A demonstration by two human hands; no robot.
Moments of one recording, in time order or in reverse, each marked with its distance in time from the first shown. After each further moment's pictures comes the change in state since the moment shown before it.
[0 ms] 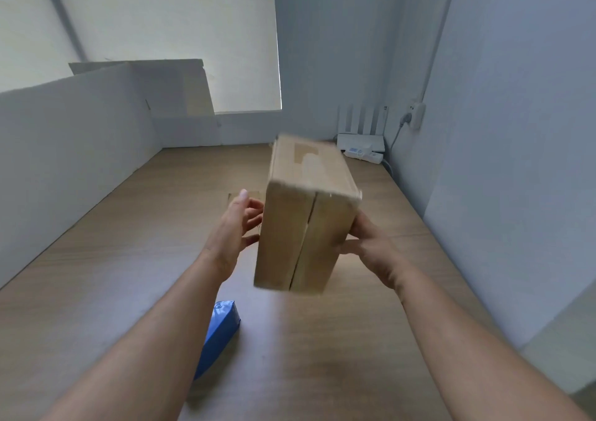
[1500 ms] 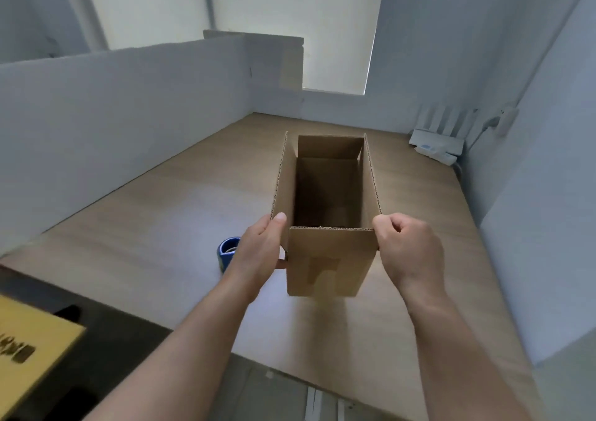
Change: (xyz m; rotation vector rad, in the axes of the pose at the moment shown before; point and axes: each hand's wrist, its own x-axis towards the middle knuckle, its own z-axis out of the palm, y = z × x) left_hand -0.205 -0.016 0.047 0.157 0.429 -0.079; right_hand -0.140 -0.040 0.027 -0.586 0.360 -0.196
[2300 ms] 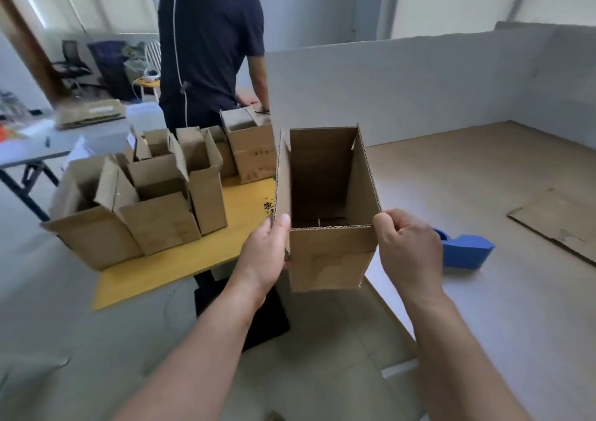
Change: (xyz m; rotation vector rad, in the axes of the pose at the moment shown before) left_hand -0.199 -0.053 -0.159 -0.052 0.847 -0.094; right_hand -0.152 -0.132 0.107 0.377 -0.665 -0.452
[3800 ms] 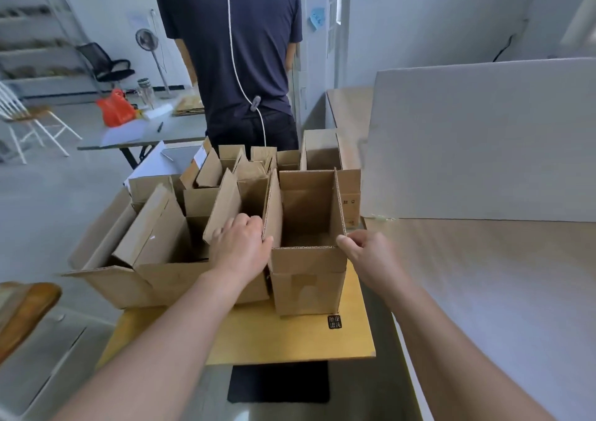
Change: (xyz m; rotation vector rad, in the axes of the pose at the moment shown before) left_hand 0.302 -0.018 -0.097 1.272 0.417 -0.096; right_hand 0.267 -0.020 0.291 -0.022 -0.750 -0.244
